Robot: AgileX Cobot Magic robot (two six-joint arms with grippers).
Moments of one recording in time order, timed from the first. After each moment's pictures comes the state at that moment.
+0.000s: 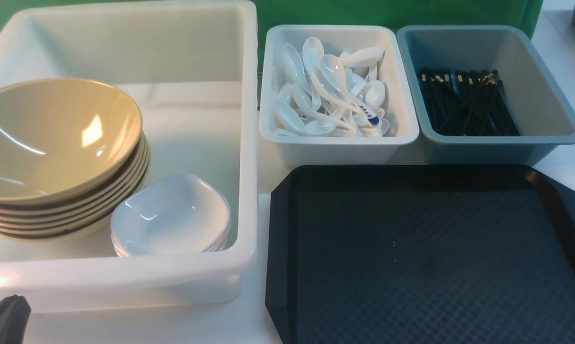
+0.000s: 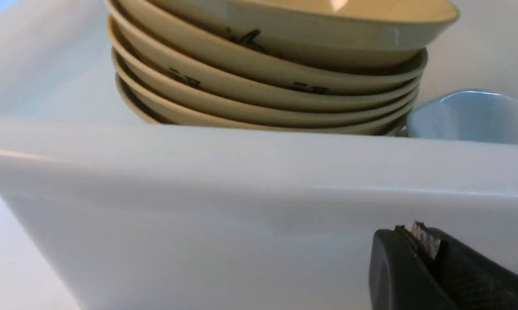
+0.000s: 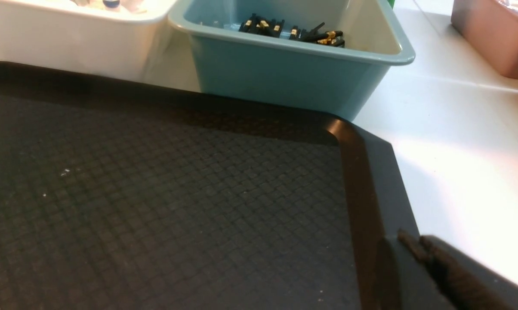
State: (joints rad) right arm 0.00 -0.01 0.03 -0.05 0.32 -0.05; left arm 0.05 -0.01 0.03 -0.11 0.31 -0.01
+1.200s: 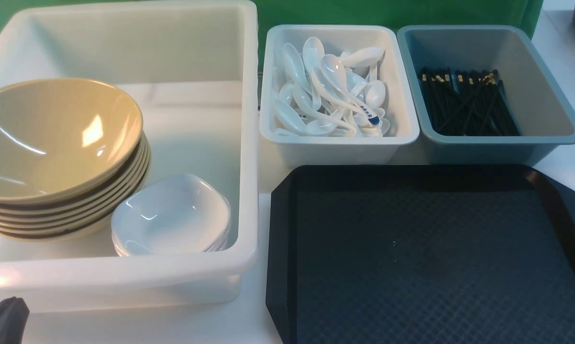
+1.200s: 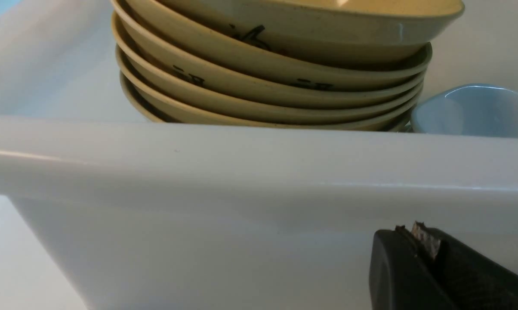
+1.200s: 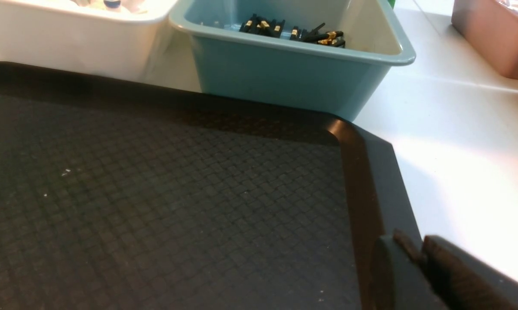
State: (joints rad) right arm 0.00 -0.01 0.03 -0.05 0.32 -0.05; left arm 0.05 -0.01 0.02 -0.10 0.32 0.01
